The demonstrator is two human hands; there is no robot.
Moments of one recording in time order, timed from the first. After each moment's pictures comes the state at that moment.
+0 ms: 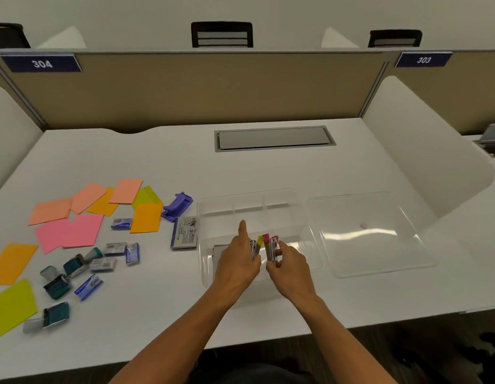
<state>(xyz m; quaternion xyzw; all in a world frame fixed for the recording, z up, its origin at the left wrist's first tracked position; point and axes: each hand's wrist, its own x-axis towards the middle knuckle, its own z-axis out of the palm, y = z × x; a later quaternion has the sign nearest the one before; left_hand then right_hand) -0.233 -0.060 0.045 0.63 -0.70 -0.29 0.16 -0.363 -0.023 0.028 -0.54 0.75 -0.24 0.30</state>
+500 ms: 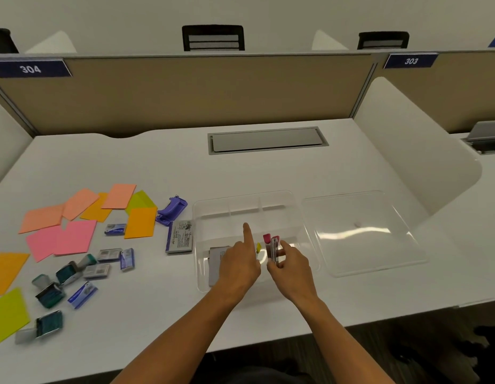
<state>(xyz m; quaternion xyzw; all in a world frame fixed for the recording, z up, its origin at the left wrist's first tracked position) -0.252 -0.066 0.039 0.63 -0.74 -0.23 0.07 -0.371 -0.018 0.033 -0.50 0.75 -0.30 0.30</state>
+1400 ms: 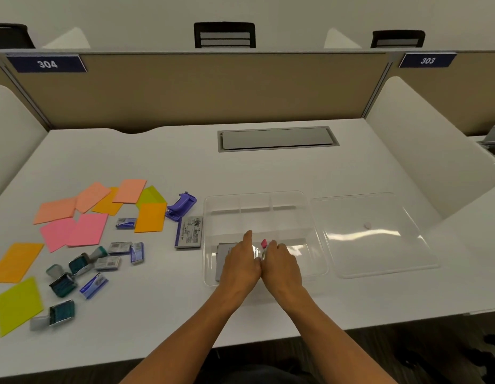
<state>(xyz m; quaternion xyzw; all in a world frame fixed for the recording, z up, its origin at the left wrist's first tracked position) -0.236 -0.057 0.039 0.65 -0.67 -0.33 0.16 -0.332 -0.040 0.028 -0.60 0.77 -0.09 0.19</state>
